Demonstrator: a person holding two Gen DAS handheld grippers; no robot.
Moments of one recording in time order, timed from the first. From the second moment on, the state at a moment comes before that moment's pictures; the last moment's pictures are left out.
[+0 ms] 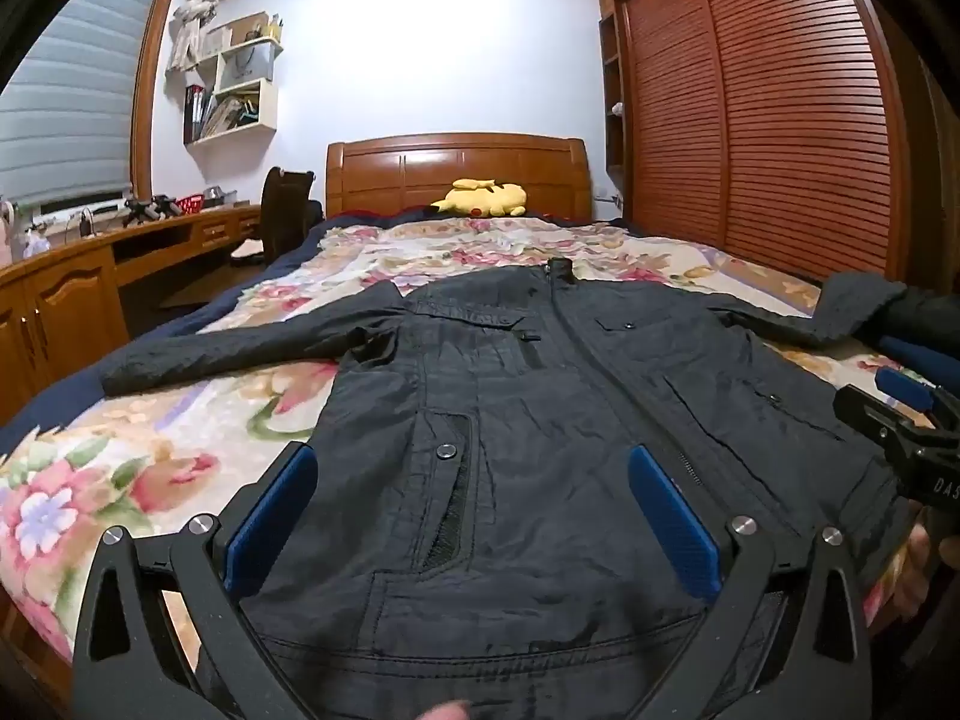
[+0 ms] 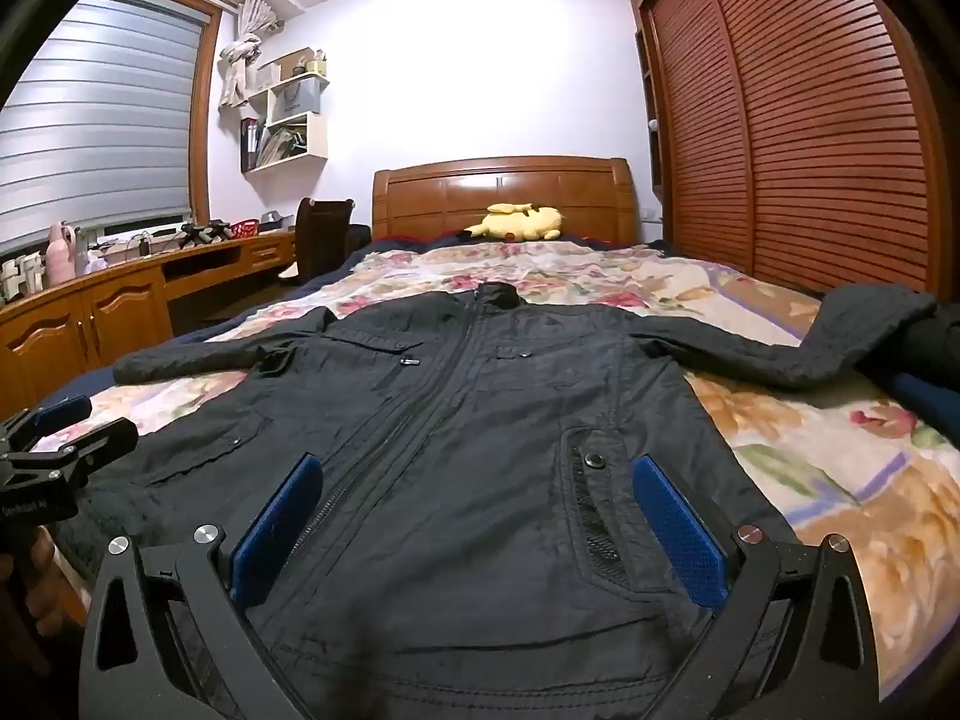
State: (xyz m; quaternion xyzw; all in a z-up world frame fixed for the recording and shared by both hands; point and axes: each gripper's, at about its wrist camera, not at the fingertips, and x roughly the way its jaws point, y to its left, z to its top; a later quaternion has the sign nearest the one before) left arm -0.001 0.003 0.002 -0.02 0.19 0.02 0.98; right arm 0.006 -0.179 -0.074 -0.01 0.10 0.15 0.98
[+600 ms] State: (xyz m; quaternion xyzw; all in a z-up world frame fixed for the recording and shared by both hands) left arm -0.011 -0.008 0.008 0.00 0.18 0.01 0.98; right arm 0.002 -0.182 -0.075 -0.01 0.10 0.15 0.98
